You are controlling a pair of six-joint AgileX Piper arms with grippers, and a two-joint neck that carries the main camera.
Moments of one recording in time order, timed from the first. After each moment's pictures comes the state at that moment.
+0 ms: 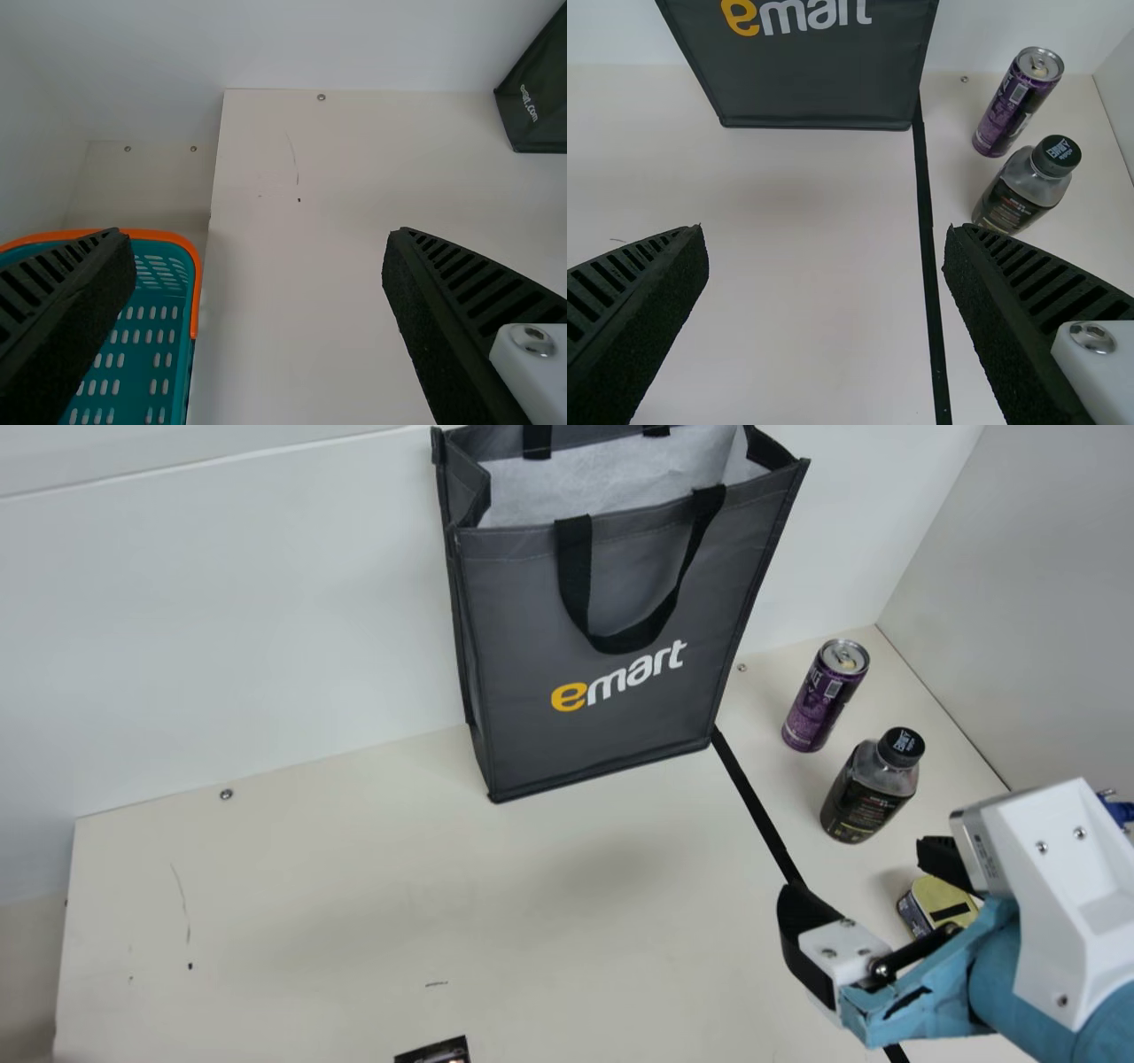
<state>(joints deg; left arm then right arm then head) -1.7 43.3 -69.0 -1.4 69.5 0.0 0.7 42.6 -69.7 -0.8 69.4 0.0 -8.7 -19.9</state>
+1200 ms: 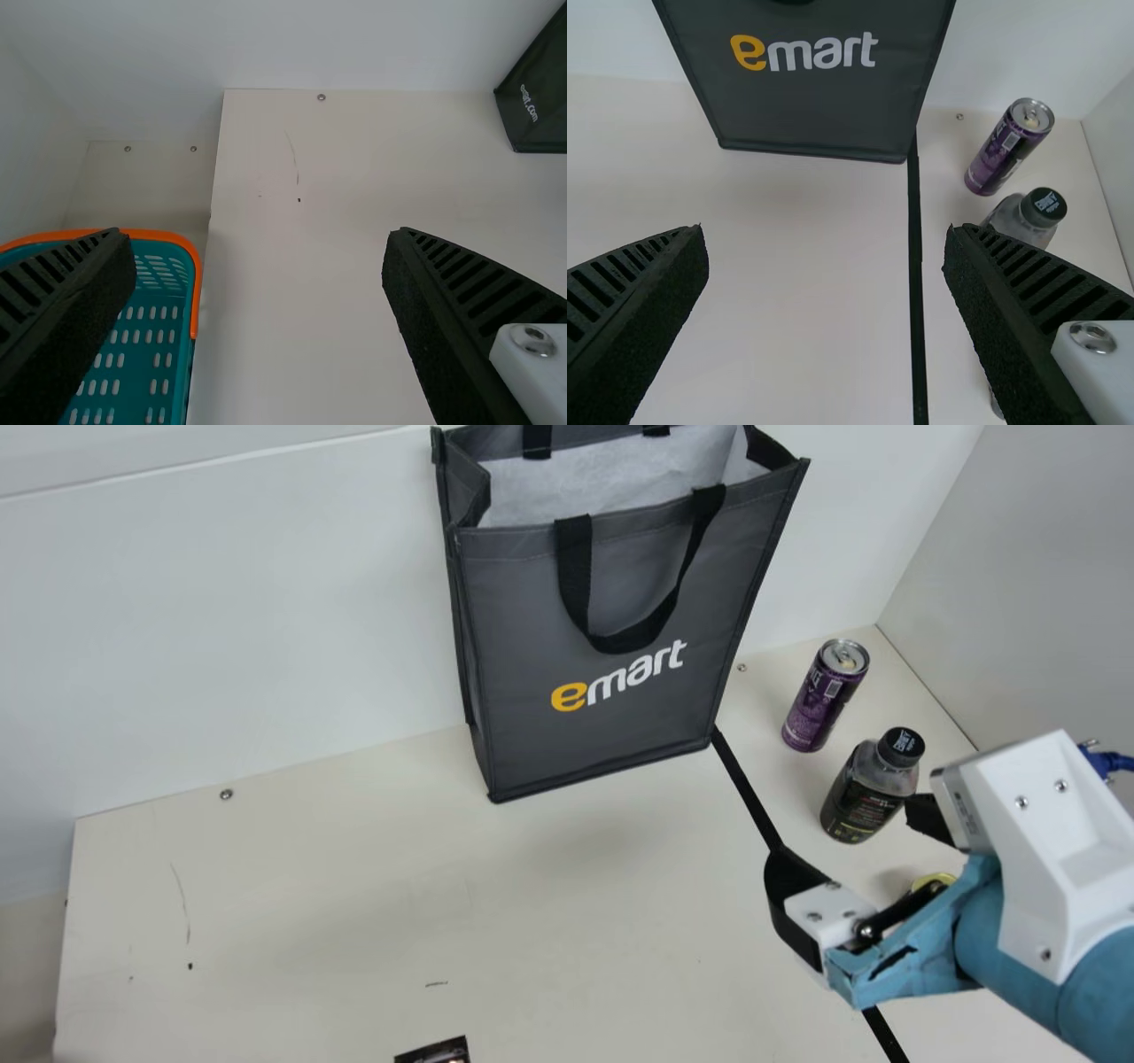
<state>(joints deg) -1.7 43.3 -69.0 -1.4 69.5 0.0 3.9 47.3 -74.1 -3.6 67.2 -1.2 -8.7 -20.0</state>
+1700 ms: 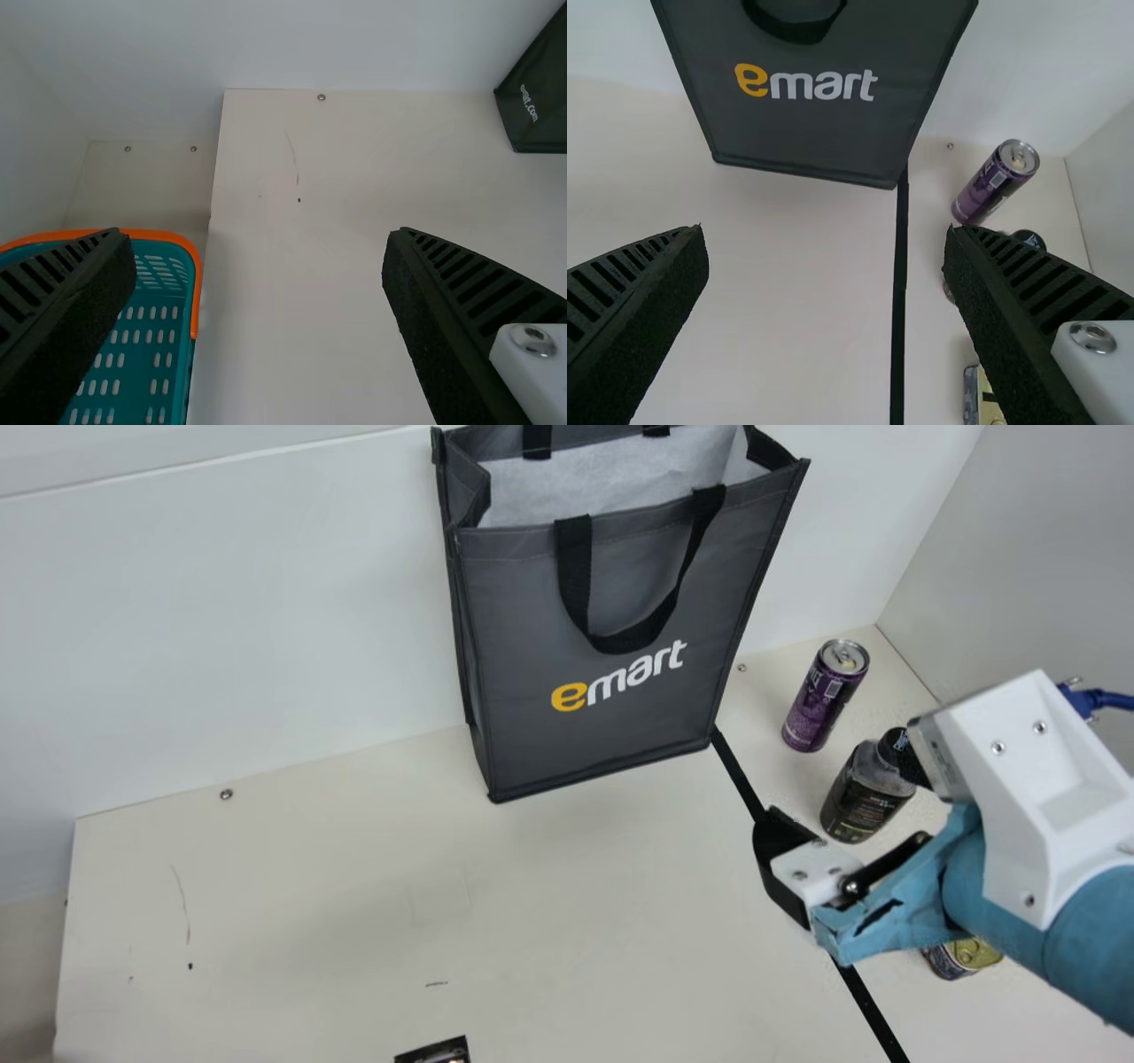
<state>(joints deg) -1.7 43.3 -69.0 -1.4 69.5 0.0 8.5 51.9 -80.2 -8.2 67.7 -1.2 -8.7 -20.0</state>
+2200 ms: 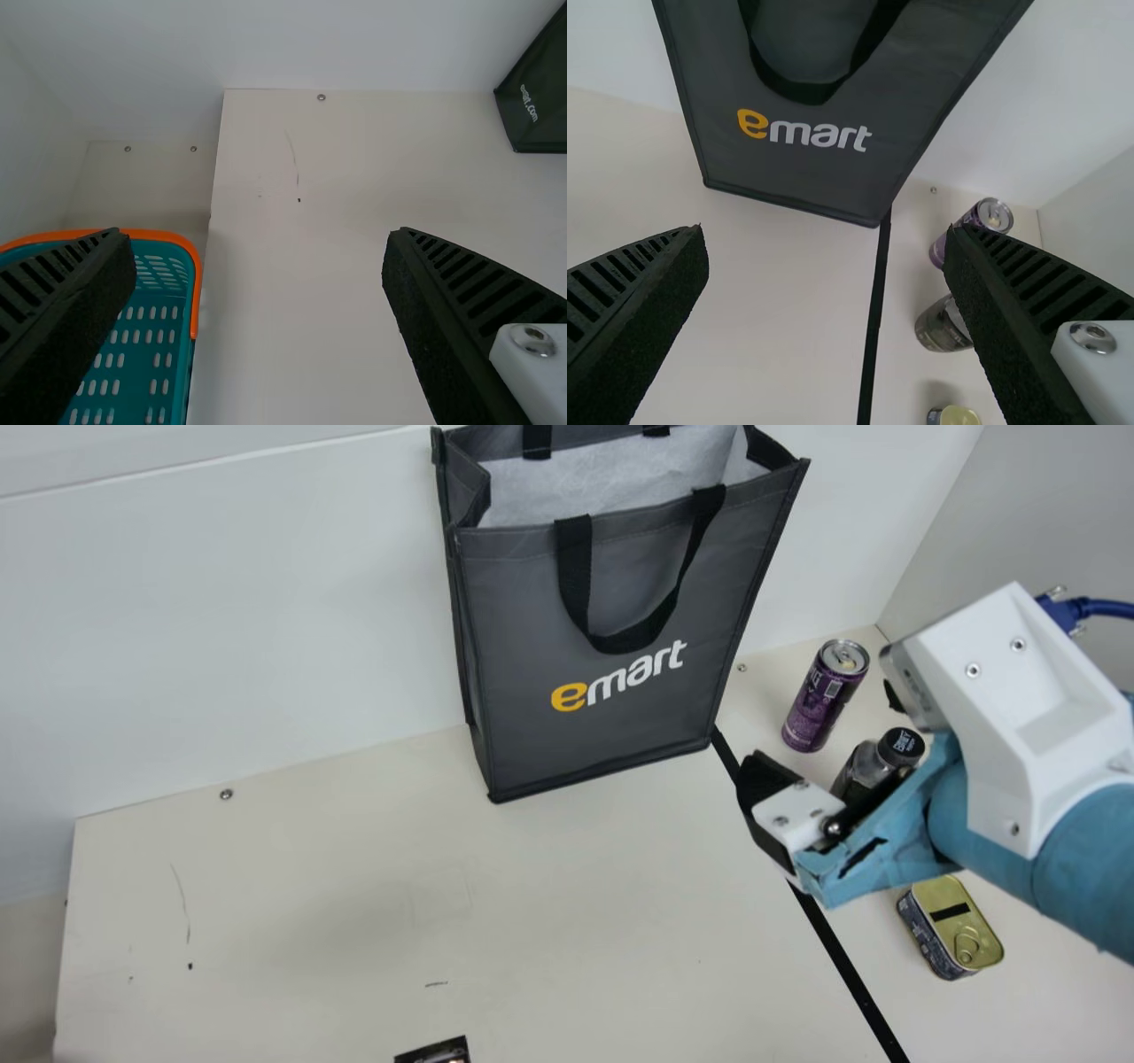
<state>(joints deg) -1.7 43.3 -69.0 -1.4 69.5 0.0 13.0 58.6 -90.6 -12.3 69.6 -3.9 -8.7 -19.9</state>
